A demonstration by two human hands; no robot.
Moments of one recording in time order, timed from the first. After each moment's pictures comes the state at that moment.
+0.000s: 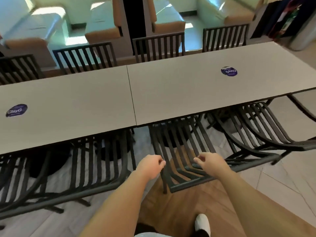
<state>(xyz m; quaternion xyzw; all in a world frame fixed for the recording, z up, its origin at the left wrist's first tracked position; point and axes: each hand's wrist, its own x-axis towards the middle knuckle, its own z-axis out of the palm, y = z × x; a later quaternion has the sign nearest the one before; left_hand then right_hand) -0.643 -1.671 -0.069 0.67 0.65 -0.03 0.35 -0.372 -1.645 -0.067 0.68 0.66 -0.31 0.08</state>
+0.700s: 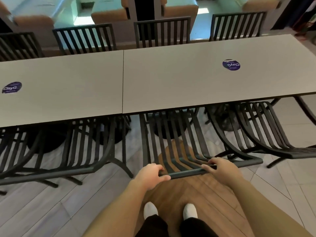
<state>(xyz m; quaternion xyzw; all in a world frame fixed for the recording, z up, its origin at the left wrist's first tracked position) -0.514 -1.710 -0.110 0.63 0.66 -0.05 0.41 -0.207 -1.640 -0.095 0.64 0.71 -0.28 0.10</state>
